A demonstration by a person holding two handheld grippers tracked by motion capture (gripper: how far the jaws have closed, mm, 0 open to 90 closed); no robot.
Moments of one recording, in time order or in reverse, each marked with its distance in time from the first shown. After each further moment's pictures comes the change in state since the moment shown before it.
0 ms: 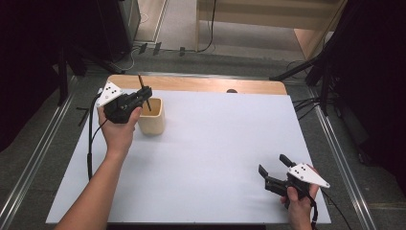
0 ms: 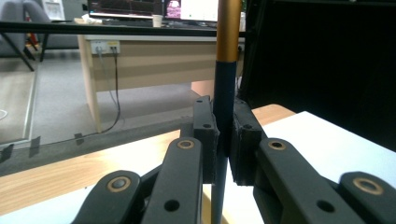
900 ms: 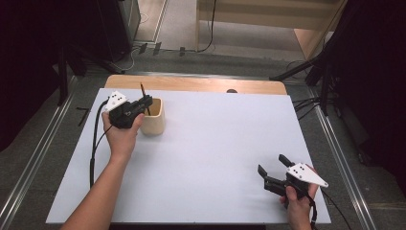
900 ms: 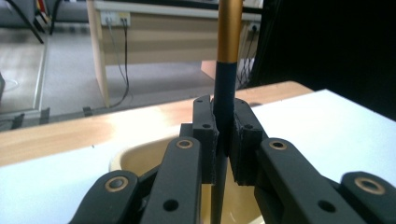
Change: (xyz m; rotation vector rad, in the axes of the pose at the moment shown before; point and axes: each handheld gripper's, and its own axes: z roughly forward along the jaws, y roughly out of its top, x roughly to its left) left arm 0.010 -0.038 0.014 0.089 0.042 -0.039; right arm 0.001 -0.001 0.002 0.014 -0.006 -0.002
